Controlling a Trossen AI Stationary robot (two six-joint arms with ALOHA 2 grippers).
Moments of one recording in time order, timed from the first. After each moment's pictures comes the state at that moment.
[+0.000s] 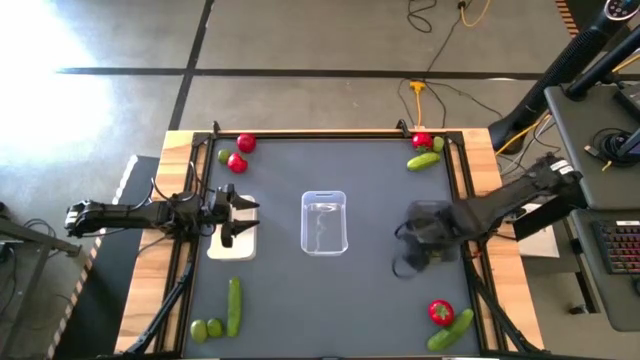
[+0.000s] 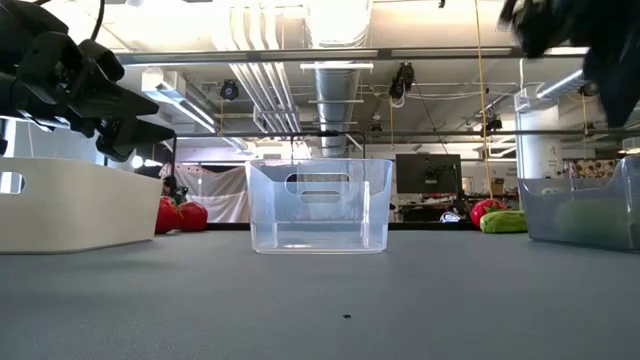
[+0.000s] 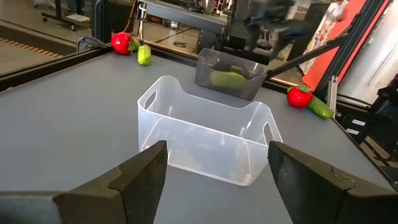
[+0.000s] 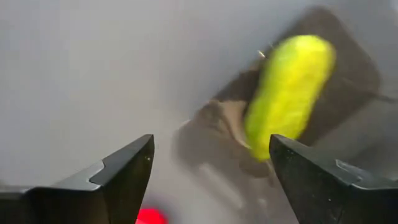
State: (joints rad) left arm 0.02 0.19 0.02 0.03 -0.06 -0.27; right arm 0.41 1.26 1.04 -1.20 0.02 1.17
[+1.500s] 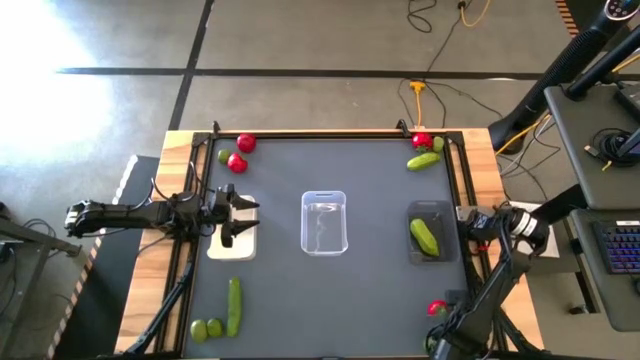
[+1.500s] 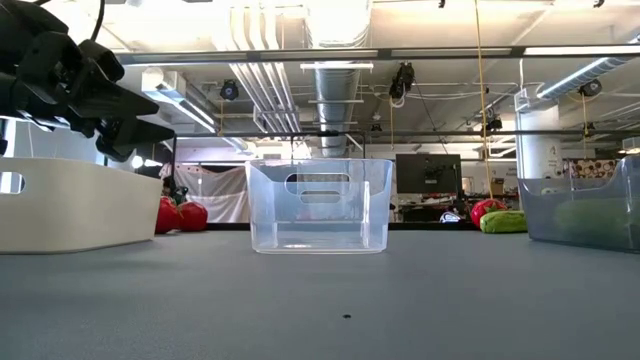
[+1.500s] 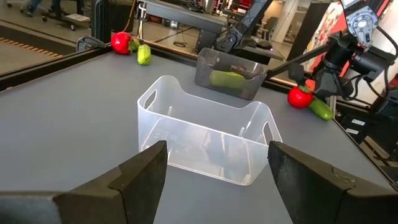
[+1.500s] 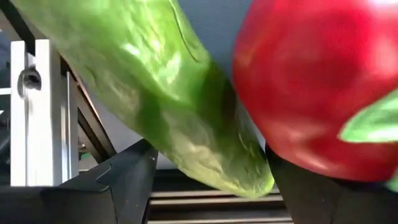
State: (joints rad) left arm 0.02 0.19 0.02 0.03 -0.06 -0.27; right arm 1.05 1.89 1.21 -0.99 -0.39 1.12
